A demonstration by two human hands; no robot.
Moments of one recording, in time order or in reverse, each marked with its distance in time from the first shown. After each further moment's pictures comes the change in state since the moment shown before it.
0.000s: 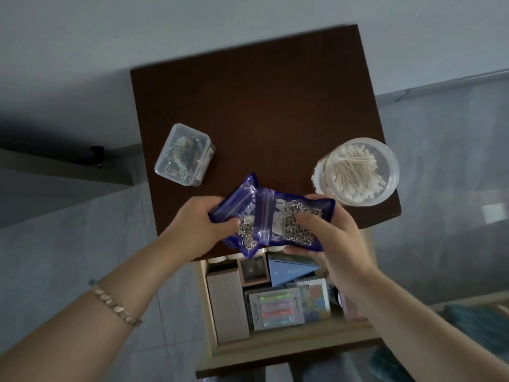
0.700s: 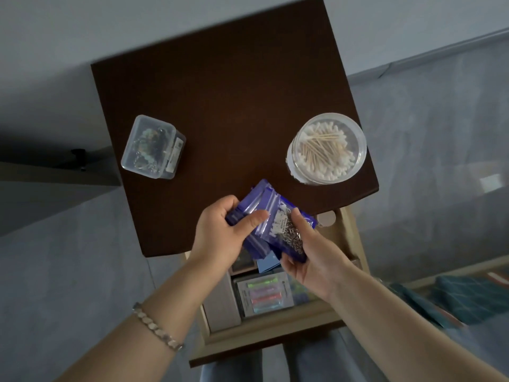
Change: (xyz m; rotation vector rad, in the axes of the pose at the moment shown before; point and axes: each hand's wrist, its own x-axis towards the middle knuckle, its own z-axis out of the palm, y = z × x) left_hand -0.016 0.031 0.076 -0.313 0.155 -0.010; right_hand 0.004 0.051 -0.038 0.368 0.174 0.561
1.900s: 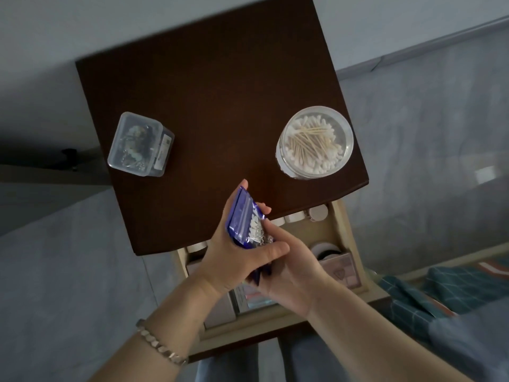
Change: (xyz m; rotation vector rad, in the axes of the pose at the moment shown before) left_hand -0.022 -0.008 0.023 -0.242 -0.254 0.064; right_hand -0.012 0.020 0.006 0.251 -0.414 0.109
